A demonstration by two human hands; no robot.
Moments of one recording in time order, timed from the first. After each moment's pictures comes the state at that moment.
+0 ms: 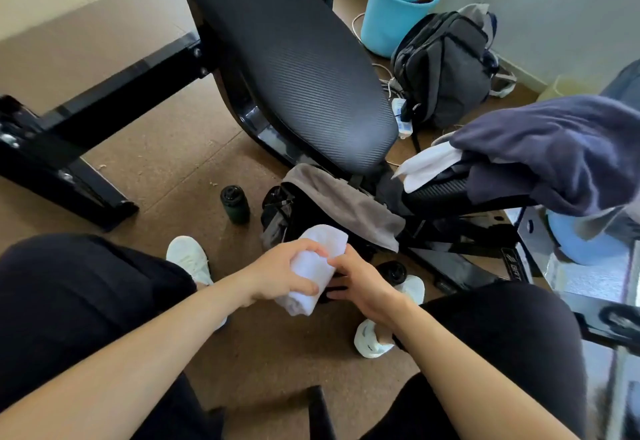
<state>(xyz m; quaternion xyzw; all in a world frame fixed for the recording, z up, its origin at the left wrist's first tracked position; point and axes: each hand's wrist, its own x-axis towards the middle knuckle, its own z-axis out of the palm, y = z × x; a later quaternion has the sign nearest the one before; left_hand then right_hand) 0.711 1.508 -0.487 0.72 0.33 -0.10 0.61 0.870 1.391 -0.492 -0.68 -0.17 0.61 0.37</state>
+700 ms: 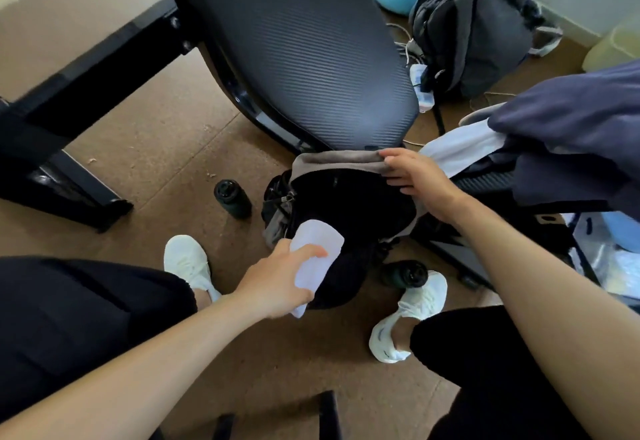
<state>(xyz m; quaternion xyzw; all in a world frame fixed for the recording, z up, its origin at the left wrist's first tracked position) 0.740 1.526 -0.545 0.83 0.35 -0.18 0.39 1.033 1.501 -0.493 -0.77 -0.27 0.47 0.34</state>
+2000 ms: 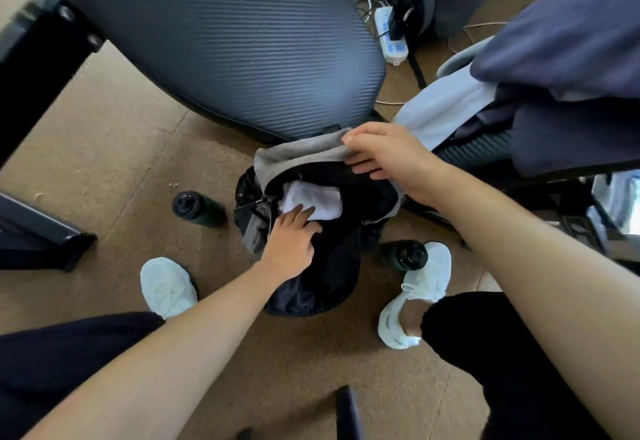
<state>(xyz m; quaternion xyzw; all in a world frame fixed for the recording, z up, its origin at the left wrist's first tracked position) 0.833 1.569 -0.699 0.93 0.23 -0.12 0.24 1.045 1.514 -0.505 -0.77 -0.23 0.48 0.35</state>
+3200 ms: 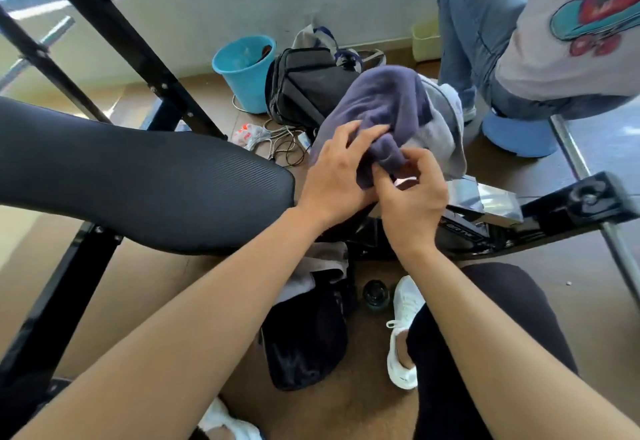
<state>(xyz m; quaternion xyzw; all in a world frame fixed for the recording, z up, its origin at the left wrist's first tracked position) 1.043 1.461 -0.374 0.95 0.02 0.18 0.26 1.056 1.333 -0.393 -0.74 -0.07 -0.13 0.66</state>
